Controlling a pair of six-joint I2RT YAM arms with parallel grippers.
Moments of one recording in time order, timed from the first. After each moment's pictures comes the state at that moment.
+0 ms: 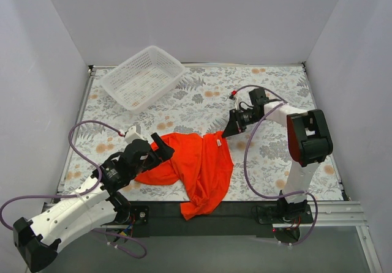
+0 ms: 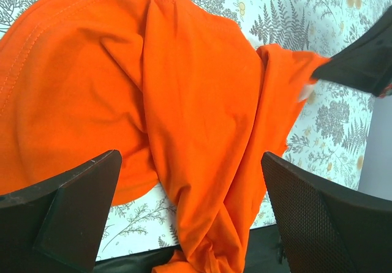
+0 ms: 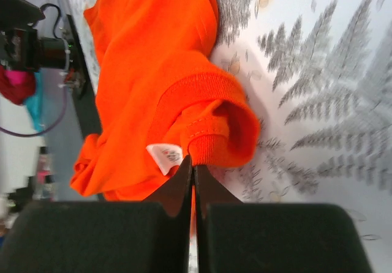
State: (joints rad) left arm -0.77 0.69 0.56 -0.54 -0.31 -1.07; right arm 0.25 1.88 1.11 -0.45 -1.06 -0.15
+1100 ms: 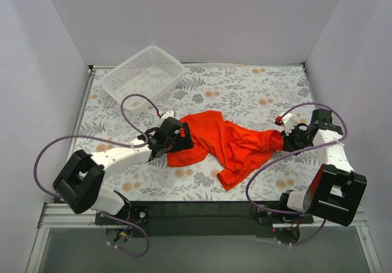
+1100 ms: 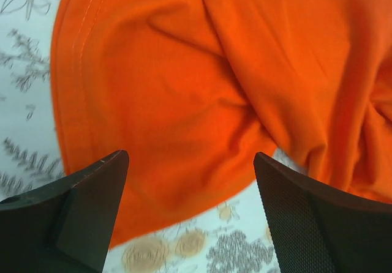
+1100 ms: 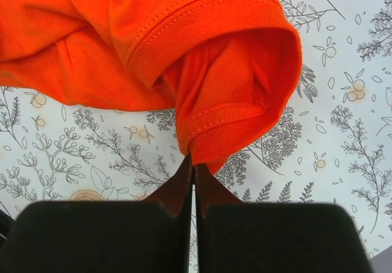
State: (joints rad) left arm -0.73 1.38 0.74 -0.19 -0.20 -0.80; right arm -0.31 1.27 0.81 -0.83 -0.55 -1.07
